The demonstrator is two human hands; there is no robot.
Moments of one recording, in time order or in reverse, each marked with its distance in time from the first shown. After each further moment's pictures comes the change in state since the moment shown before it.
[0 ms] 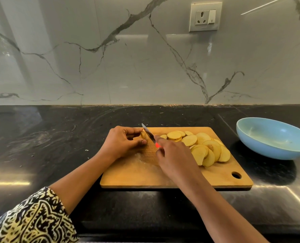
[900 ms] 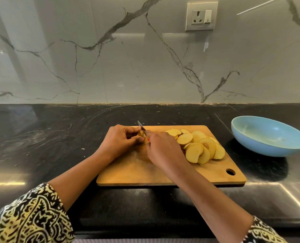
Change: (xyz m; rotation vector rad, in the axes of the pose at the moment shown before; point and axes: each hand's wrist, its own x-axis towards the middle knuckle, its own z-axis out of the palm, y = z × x) left_hand 0.000 0.004 0.005 0.076 -0.005 0.077; right_hand 0.023 -0.014 0.002 -0.155 -0.154 -0.015
